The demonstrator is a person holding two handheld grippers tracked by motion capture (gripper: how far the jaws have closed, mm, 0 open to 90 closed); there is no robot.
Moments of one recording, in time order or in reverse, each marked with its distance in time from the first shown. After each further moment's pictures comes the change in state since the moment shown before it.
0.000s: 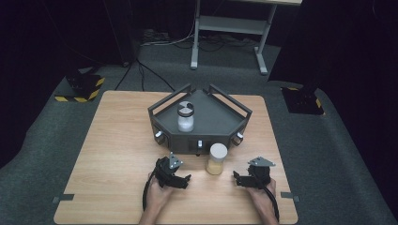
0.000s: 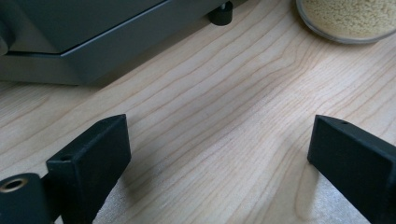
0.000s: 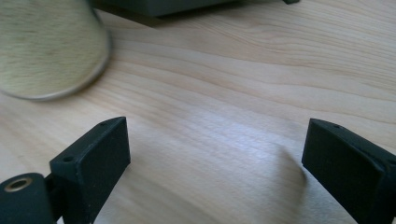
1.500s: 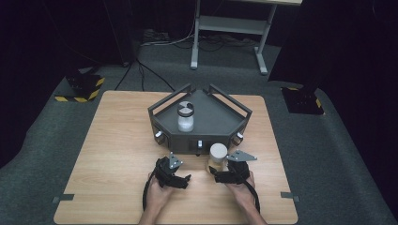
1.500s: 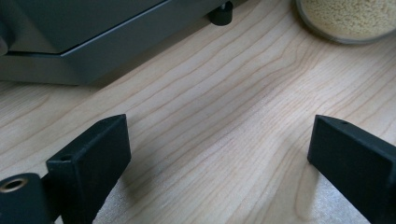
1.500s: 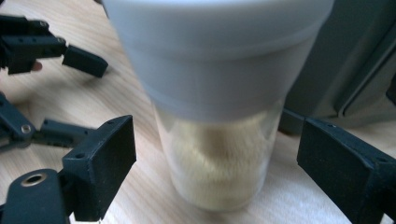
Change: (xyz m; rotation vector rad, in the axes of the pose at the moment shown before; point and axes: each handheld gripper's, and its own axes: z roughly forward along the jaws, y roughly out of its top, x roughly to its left) left arm 0.000 0.000 0.000 -0.003 0.000 -0.005; right arm 0.035 0.039 0.003 -0.132 0.211 -0.059
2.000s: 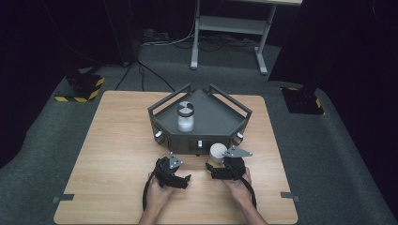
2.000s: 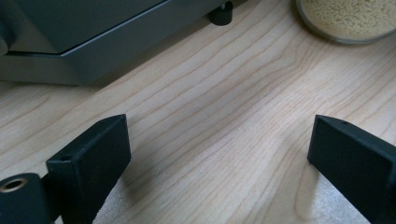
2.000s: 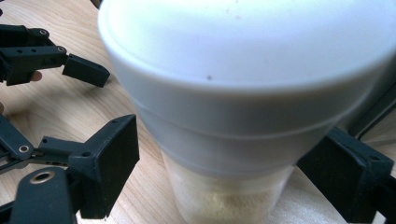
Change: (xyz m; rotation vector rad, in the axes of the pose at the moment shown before) left arm 0.000 0.000 0.000 0.000 0.000 0.000; right arm 0.003 0.011 0.011 0.011 0.006 -0.010
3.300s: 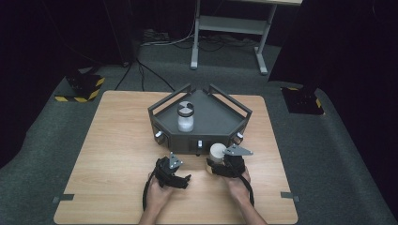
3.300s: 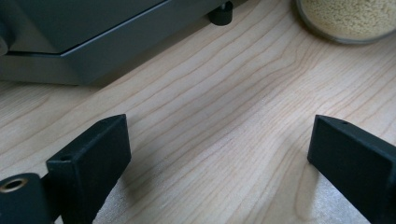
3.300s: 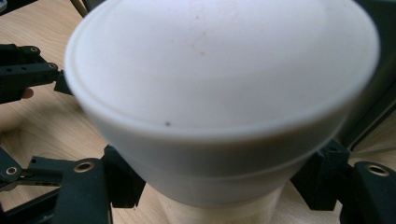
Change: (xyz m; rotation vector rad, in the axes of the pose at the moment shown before) left arm 0.000 0.000 0.000 0.000 0.000 0.000; right arm 0.000 -0.003 0.003 -0.036 -0.019 0.026
